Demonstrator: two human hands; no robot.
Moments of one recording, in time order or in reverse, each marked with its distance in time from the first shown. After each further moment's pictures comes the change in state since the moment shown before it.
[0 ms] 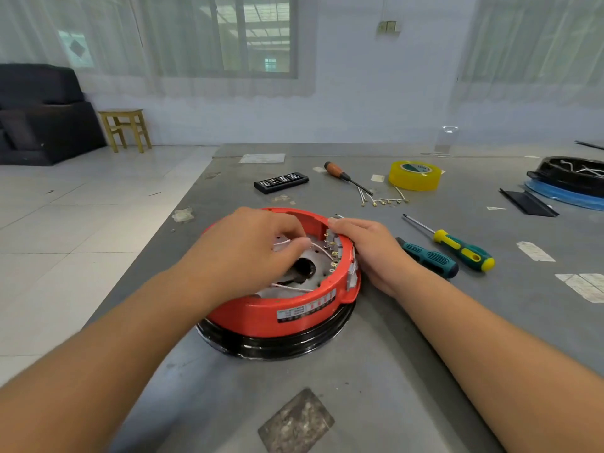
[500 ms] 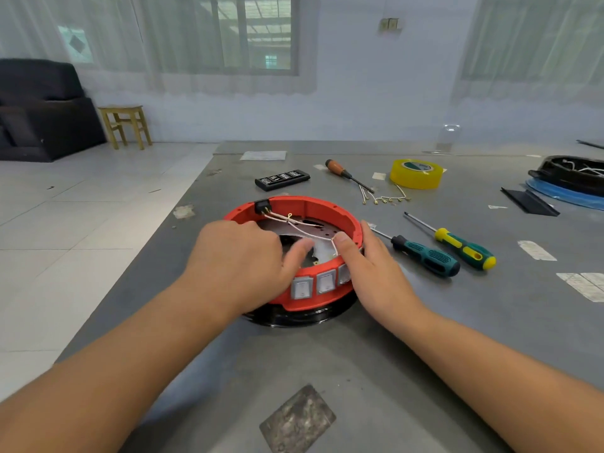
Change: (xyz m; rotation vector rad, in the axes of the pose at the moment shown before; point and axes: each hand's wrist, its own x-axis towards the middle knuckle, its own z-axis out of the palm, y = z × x) left_hand -0.008 0.001 0.020 0.685 0.083 -0.038; right_hand -0.047 0.020 0.011 -0.519 0.146 -0.243
